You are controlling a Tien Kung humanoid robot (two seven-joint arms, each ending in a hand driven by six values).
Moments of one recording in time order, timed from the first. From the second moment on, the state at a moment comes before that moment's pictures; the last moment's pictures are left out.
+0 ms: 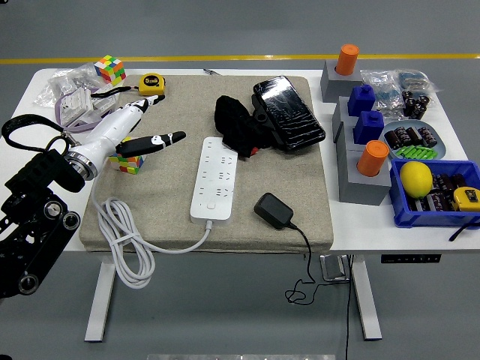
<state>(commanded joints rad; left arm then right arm) -0.38 0.25 -1.23 -1.34 1.99 -0.09 0.07 -0.06 -0.26 1.67 0.23 -1.11 0.09 -0.14</state>
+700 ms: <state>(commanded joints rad) -0.37 0.24 -1.23 -1.34 2.00 -0.09 0.07 -0.06 -0.26 1.67 0.23 -1.11 0.09 -0.14</state>
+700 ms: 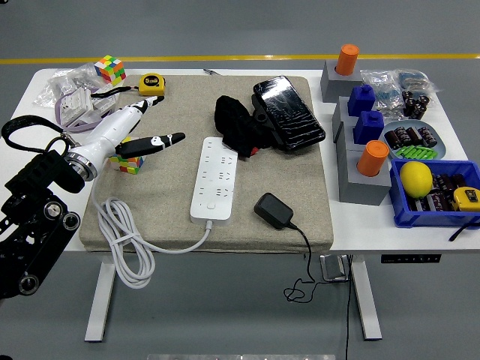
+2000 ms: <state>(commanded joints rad) -0.38 0.25 -1.24 -1.34 1.99 -0.09 0.07 -0.06 -0.26 1.67 0.23 -1.11 0.09 -0.14</state>
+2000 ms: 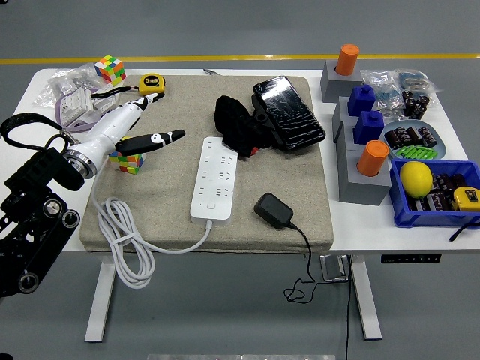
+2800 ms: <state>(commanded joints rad) -0.37 0.25 -1.24 -1.34 2.00 -0.09 0.07 -0.06 -0.26 1.67 0.23 -1.11 0.09 -0.14</state>
